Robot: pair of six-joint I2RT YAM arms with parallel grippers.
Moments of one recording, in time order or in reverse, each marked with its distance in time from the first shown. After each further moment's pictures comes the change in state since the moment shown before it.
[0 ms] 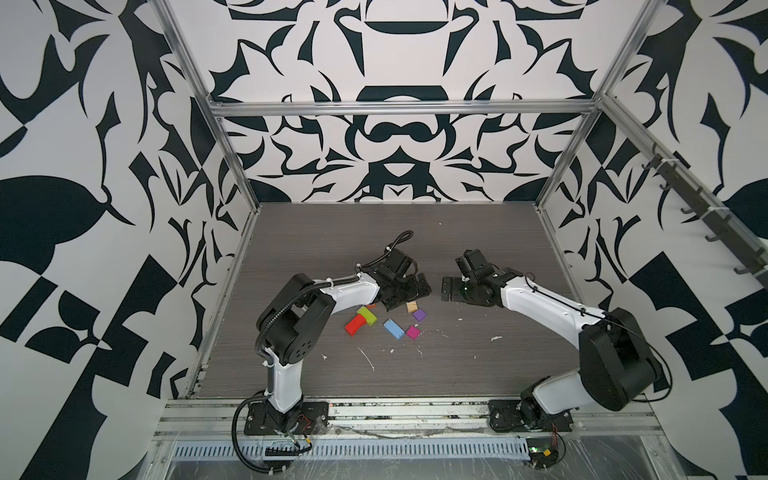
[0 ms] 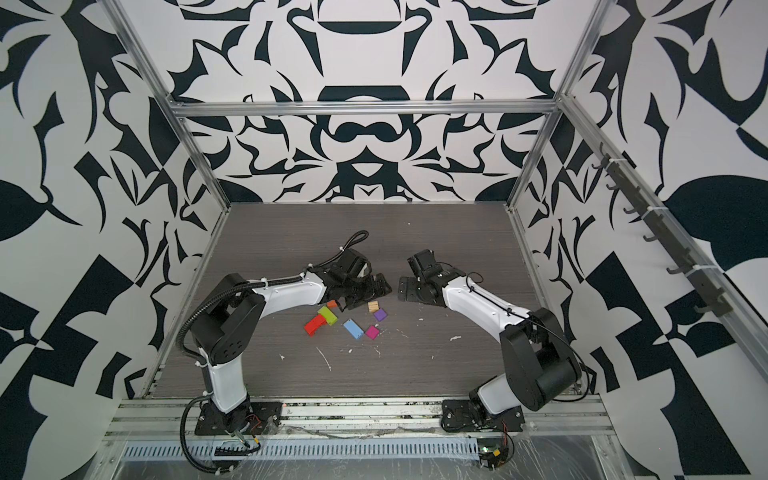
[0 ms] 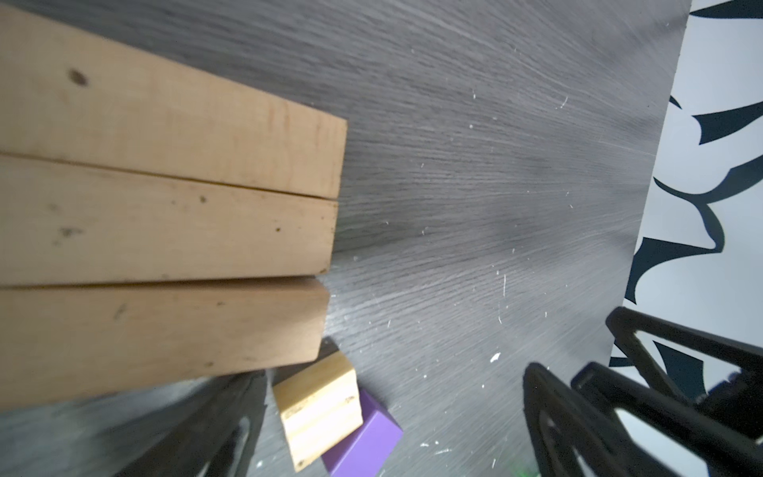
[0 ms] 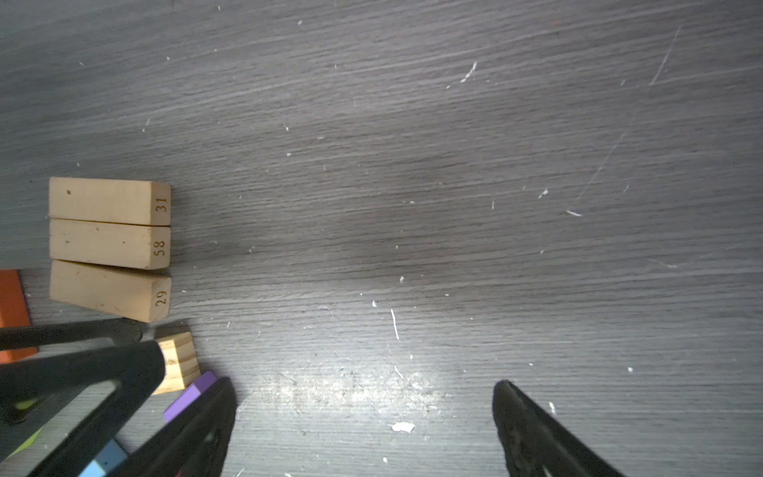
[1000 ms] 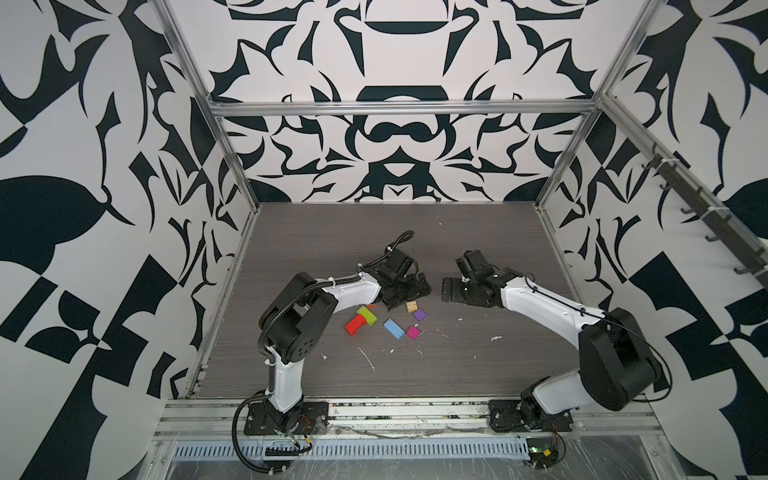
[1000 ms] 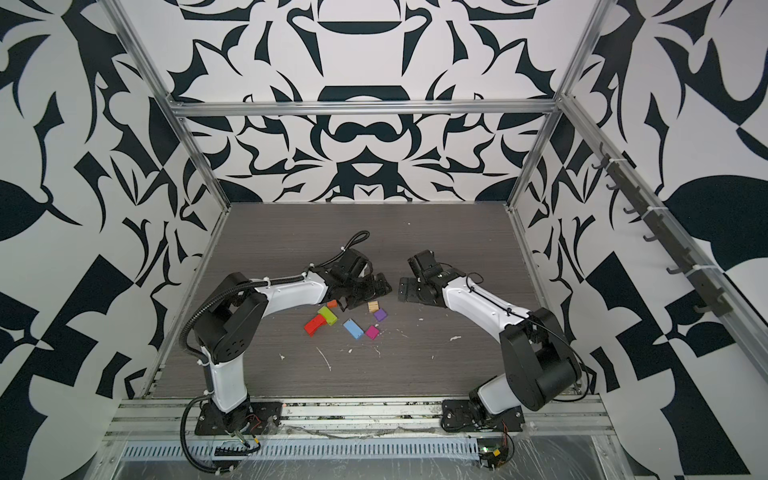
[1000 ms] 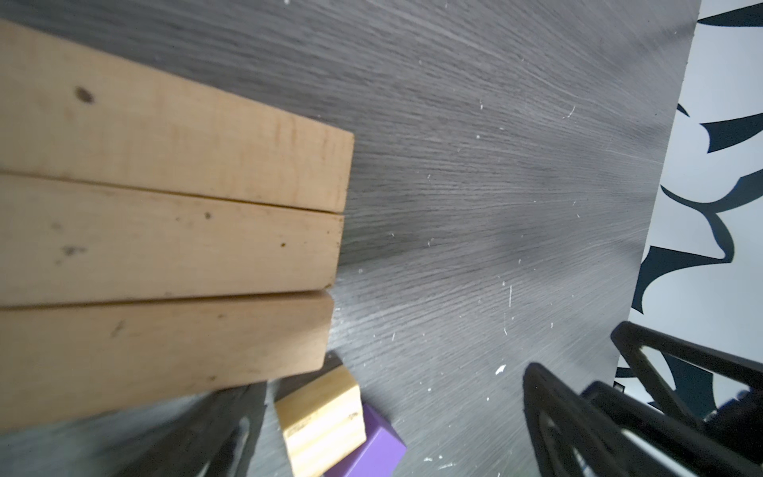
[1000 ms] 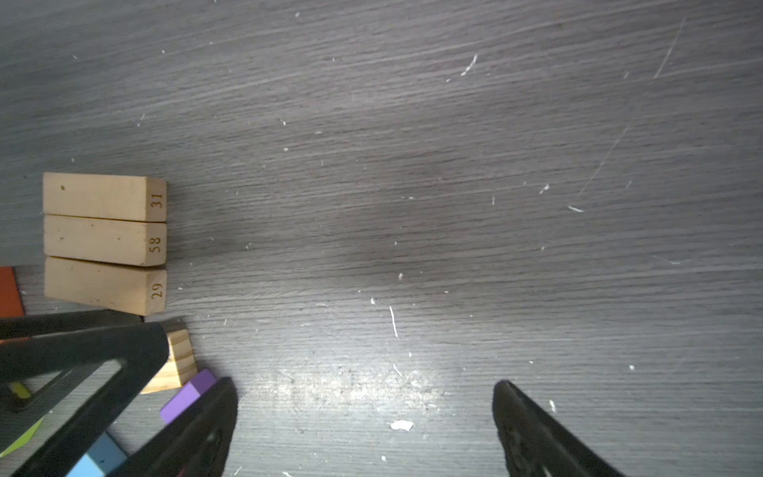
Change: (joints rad) left arm -0.002 0.016 0.011 0.003 -0.017 -0.005; right arm -0.002 0.000 -0.006 0.001 -0.004 -0.001
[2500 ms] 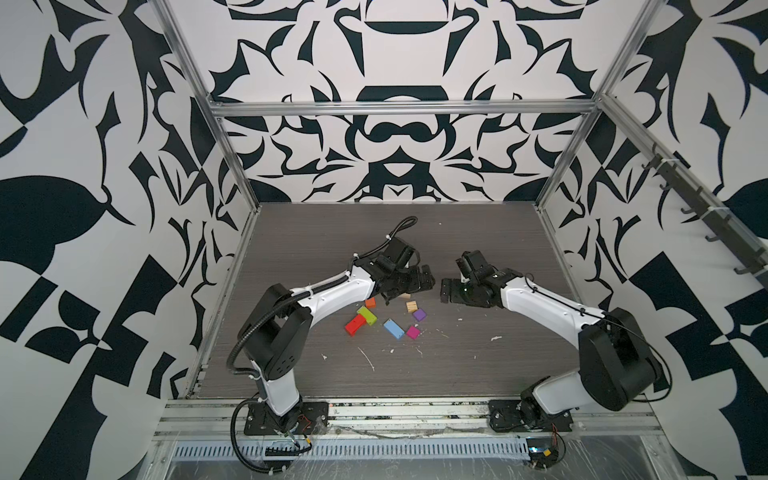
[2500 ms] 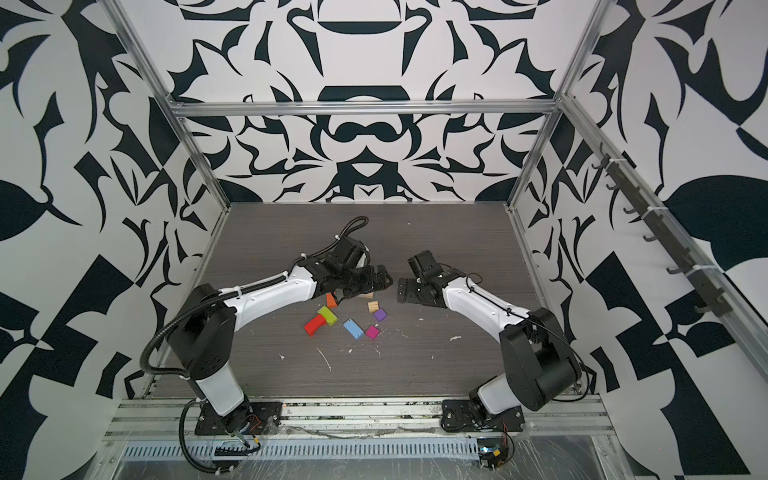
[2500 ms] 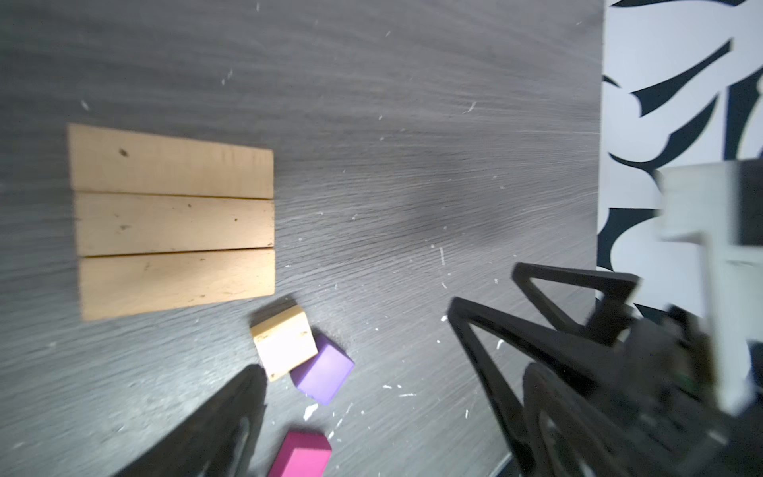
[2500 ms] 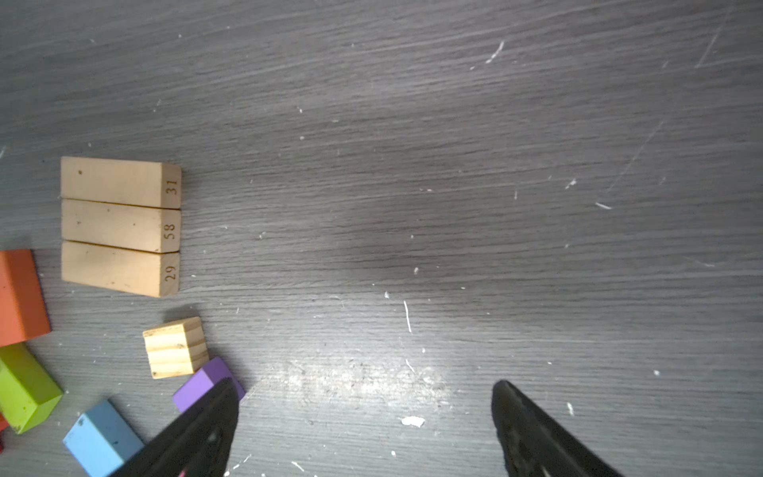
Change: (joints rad) left arm -0.021 -0.172 0.086 -0.196 -0.031 0.134; right arm 0.000 0.000 -0.003 0.010 -0.045 -0.022
